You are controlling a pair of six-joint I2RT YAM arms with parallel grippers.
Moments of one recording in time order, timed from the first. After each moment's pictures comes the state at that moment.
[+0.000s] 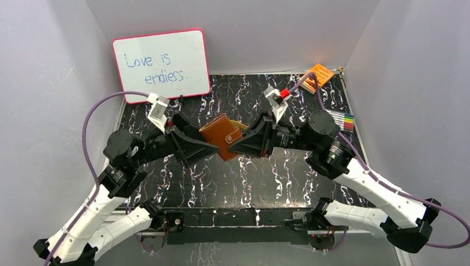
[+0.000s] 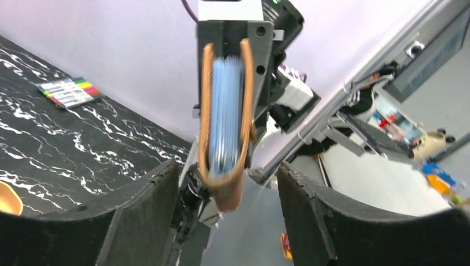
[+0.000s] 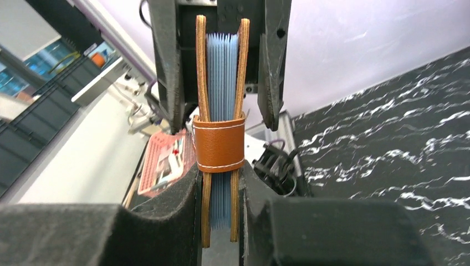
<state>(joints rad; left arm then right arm) -0.71 0.73 1.02 -0.02 0.63 -0.73 0.96 0.97 1.11 0.04 -0.62 0.68</state>
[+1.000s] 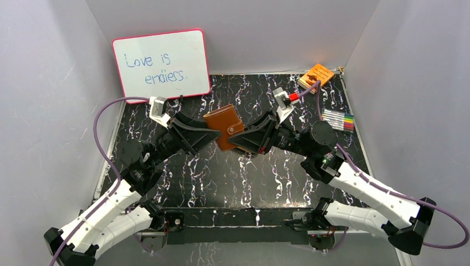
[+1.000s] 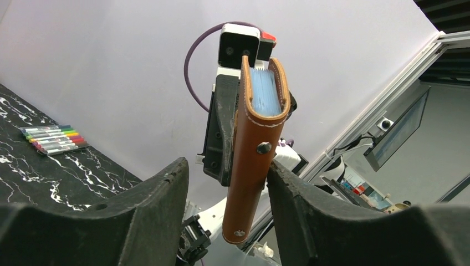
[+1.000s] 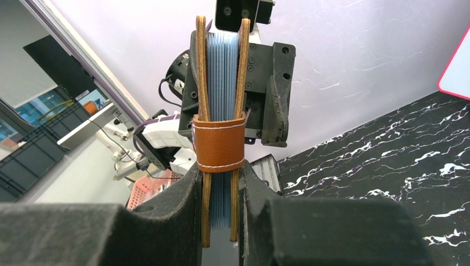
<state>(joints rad) -0.71 0.74 0.74 0.51 0.41 -0.98 0.96 0.93 0.94 0.36 -0.44 0.72</state>
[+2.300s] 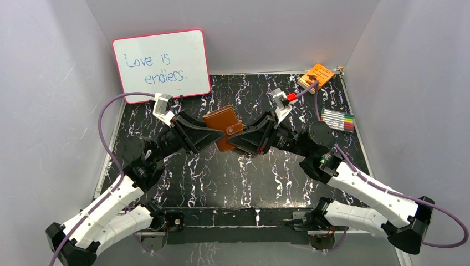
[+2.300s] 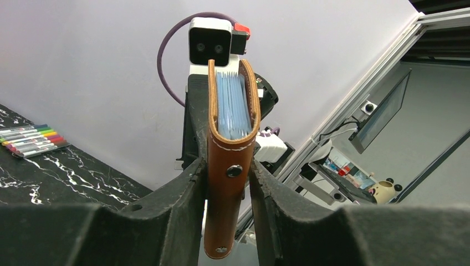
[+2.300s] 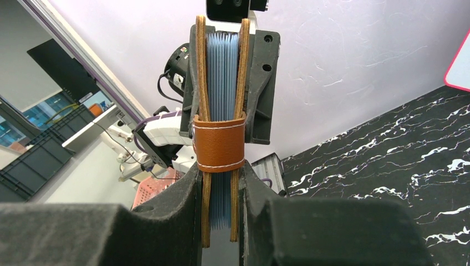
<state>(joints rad) -0.71 0.79 0.76 0.57 0.49 -1.00 0.96 0.94 0.92 0.39 -0.44 0.76</state>
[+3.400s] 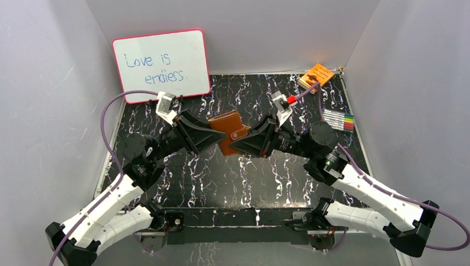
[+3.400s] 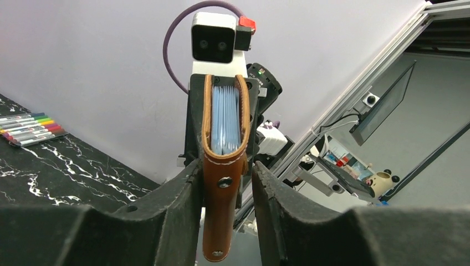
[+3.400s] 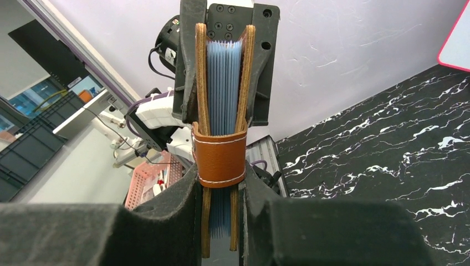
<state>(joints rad) -0.71 0.80 0.79 0.52 0.53 -0.99 0.96 0.90 0.94 0.26 -0.46 0.71</state>
